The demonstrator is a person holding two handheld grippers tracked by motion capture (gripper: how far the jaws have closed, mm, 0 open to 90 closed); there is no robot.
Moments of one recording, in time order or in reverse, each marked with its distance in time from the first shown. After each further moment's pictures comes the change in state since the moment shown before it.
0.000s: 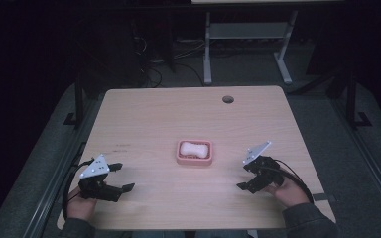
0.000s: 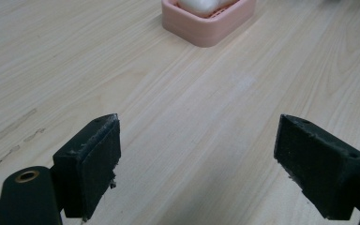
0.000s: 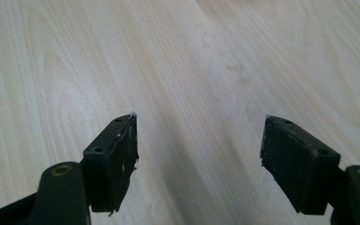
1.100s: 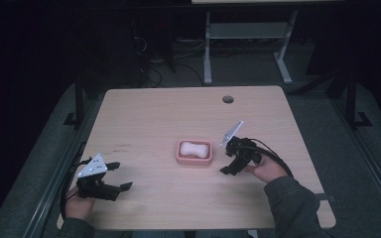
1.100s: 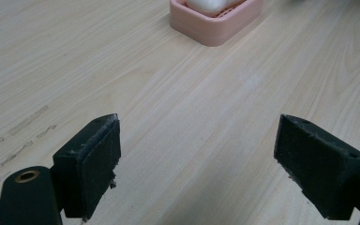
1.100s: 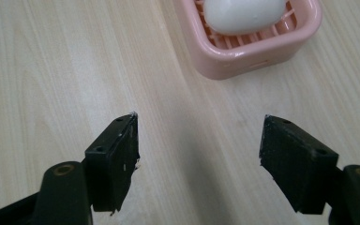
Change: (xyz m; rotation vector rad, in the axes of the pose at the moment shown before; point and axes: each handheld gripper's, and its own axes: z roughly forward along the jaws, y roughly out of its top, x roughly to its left) left arm 0.005 -0.001 -0.003 -0.006 0.014 -0.002; right arm -0.018 0.076 0.017 0.075 0.052 -0.082
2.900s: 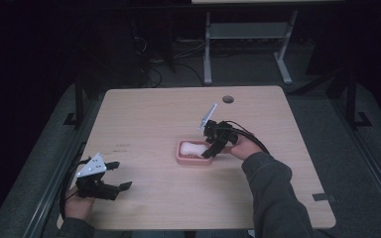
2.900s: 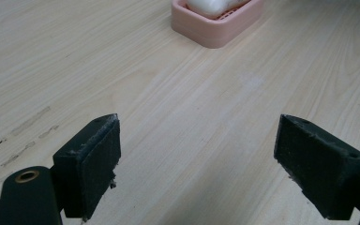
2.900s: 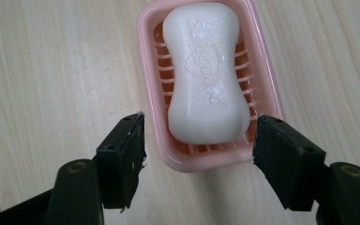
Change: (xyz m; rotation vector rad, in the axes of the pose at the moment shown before) left arm 0.002 0.000 -0.001 -0.005 0.002 -0.002; right arm -0.028 0.073 0.022 0.034 0.046 -0.079
